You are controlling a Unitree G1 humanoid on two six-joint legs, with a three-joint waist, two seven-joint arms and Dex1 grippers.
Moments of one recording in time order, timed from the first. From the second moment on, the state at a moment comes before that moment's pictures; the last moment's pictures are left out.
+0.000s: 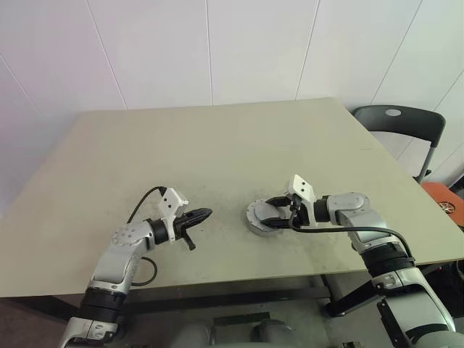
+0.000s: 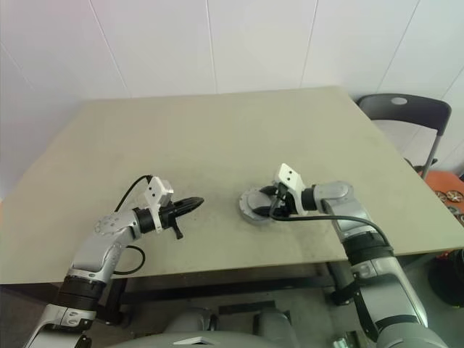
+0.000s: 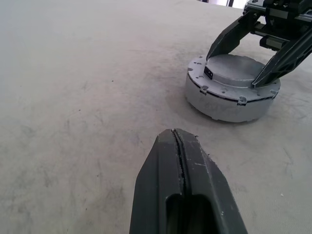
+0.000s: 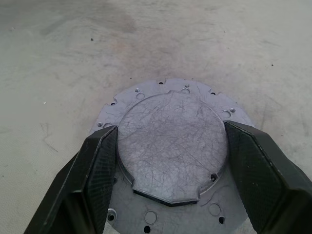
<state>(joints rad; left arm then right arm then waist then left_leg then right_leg) -0.19 0.40 -0.07 0.03 -0.29 0.27 -0.87 -0.51 -0.54 0.20 0.36 0.15 0.30 1.17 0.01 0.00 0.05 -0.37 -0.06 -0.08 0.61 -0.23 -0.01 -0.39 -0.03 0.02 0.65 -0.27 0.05</state>
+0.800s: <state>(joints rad) -0.20 0.39 -0.09 0.04 -0.28 0.26 -0.87 -0.50 -0.53 0.20 0.46 0.15 0.22 1.20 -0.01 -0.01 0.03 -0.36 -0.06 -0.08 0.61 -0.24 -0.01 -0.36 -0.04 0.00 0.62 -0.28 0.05</state>
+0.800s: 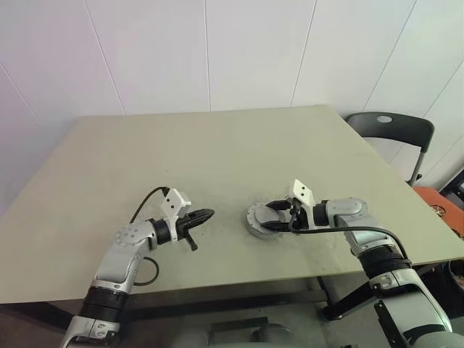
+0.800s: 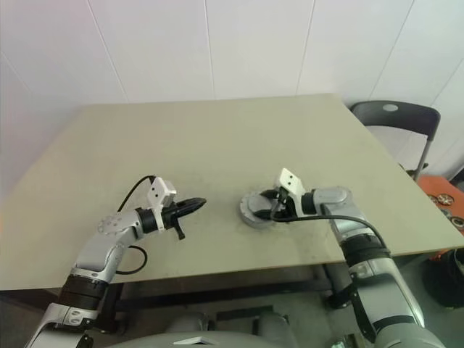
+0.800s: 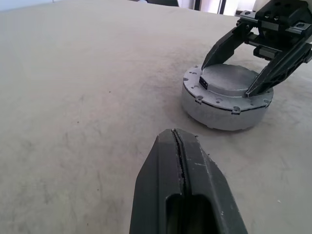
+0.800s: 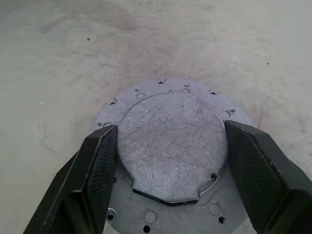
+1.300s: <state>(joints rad) -0.20 0.39 -0.09 0.05 -0.28 0.25 -0.86 -0.54 -0.53 0.26 0.59 0.13 0.00 1.20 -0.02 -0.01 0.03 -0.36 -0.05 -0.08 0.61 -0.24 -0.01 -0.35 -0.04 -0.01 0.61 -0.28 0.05</state>
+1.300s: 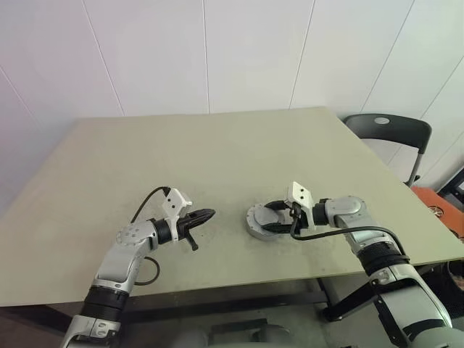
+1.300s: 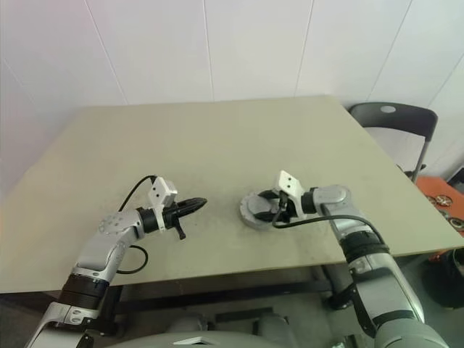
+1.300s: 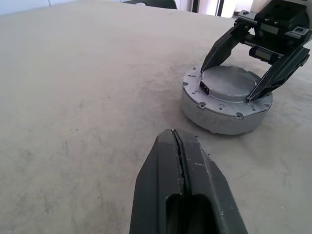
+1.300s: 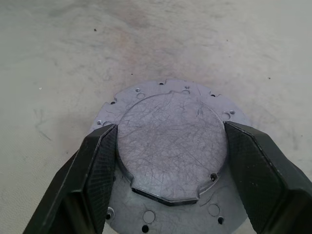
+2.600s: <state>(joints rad) -0.66 0.16 -0.37 0.57 -0.07 0.12 -1.05 -0.49 -0.54 0.22 0.32 0.13 0.34 1.20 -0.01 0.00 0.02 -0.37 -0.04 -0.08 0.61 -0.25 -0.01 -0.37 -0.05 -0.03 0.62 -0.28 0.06</state>
